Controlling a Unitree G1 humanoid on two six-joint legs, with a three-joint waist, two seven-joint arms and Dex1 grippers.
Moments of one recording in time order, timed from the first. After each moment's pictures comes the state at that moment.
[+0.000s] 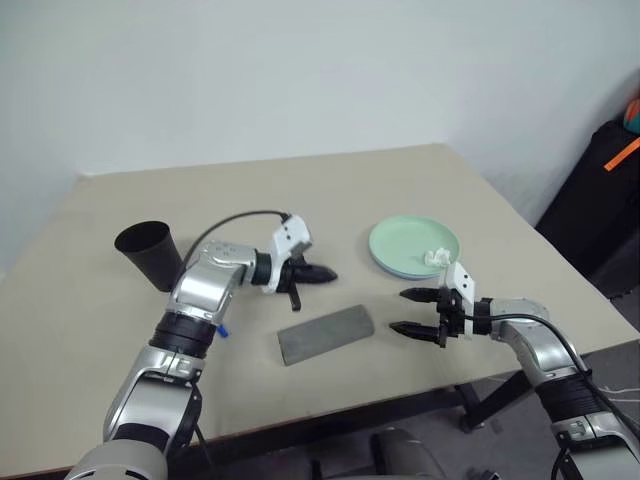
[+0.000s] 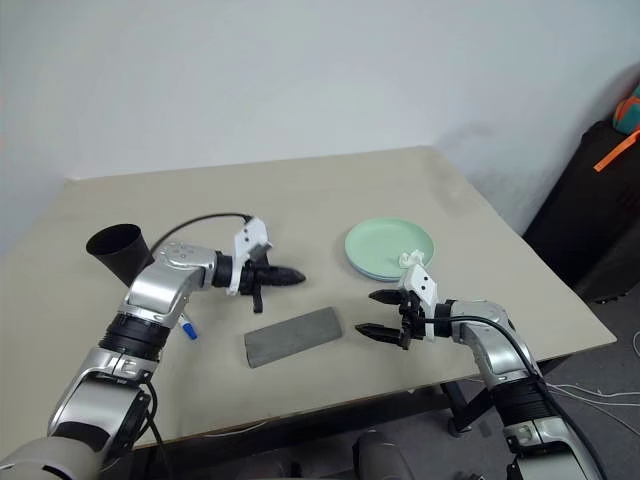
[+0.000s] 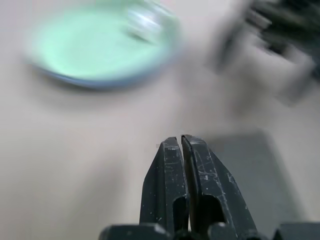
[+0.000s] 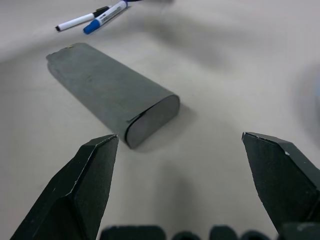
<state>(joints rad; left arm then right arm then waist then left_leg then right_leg) -0.66 0.45 -0.13 0.30 -0.16 0.51 -1.04 -0.32 -0.51 0.14 0.19 0.28 0.26 1.13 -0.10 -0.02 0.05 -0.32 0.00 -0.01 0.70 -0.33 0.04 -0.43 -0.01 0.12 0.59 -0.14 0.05</state>
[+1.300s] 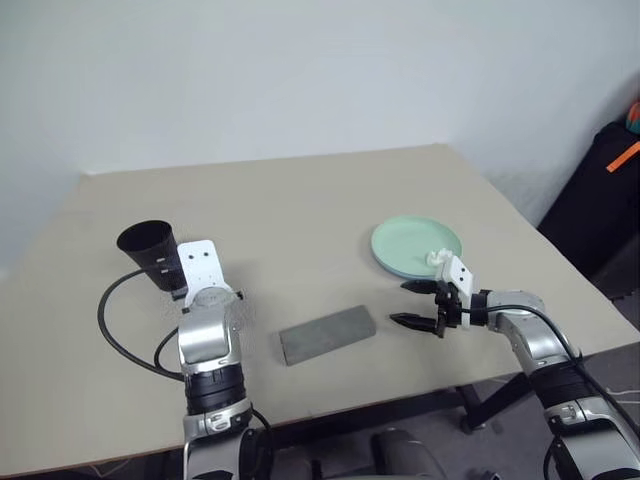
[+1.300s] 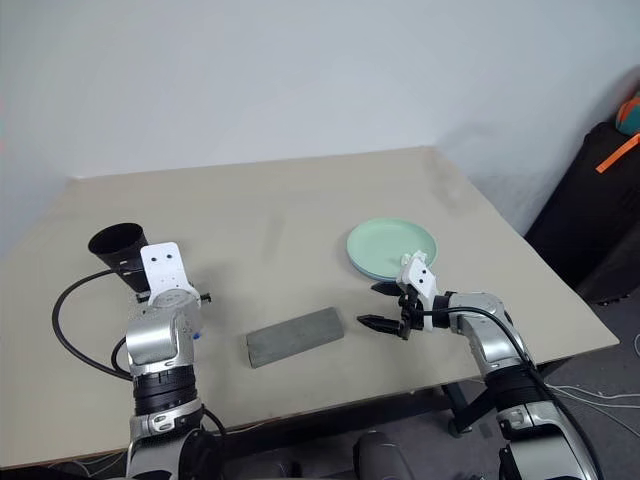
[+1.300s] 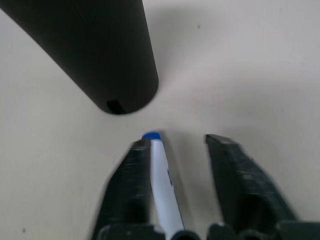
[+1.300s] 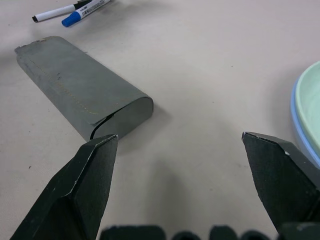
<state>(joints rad) -0.42 0.00 0.33 -0.16 0.14 1.11 0.34 -0.39 -0.49 0.15 0.32 0.23 0.17 1.13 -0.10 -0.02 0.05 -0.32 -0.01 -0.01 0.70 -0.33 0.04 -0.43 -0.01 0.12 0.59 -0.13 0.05</state>
